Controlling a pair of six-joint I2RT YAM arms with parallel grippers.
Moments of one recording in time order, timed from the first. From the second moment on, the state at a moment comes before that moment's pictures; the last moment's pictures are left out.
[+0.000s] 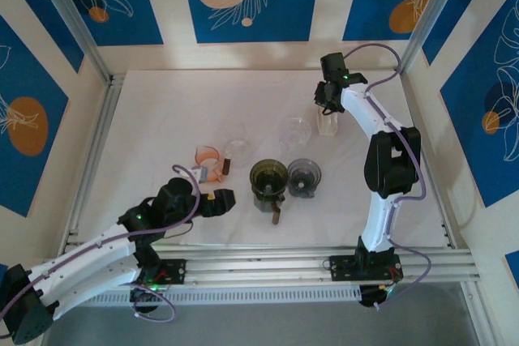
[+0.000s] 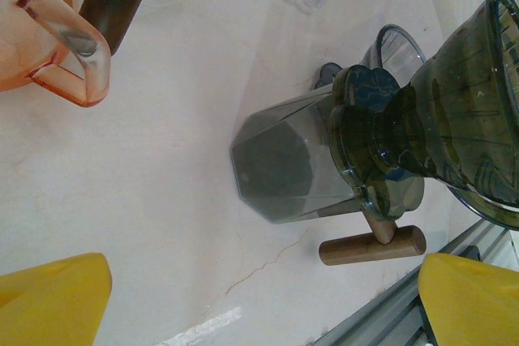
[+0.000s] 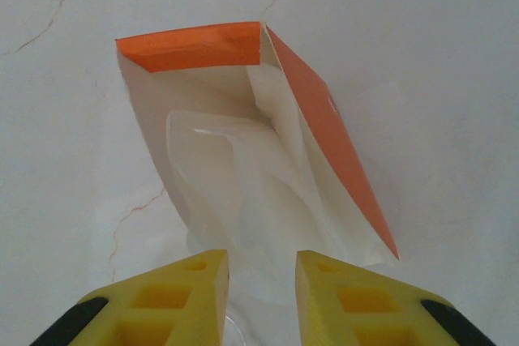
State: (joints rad) left arm -0.82 0.70 0.39 -0.26 0.06 -0.84; right arm 0.20 1.96 1.71 -0.78 0.16 0.59
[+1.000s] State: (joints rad) left arm -0.82 0.72 0.39 -0.26 0.06 -0.84; right arm 0.20 2.02 1.74 -0.79 0.16 0.59
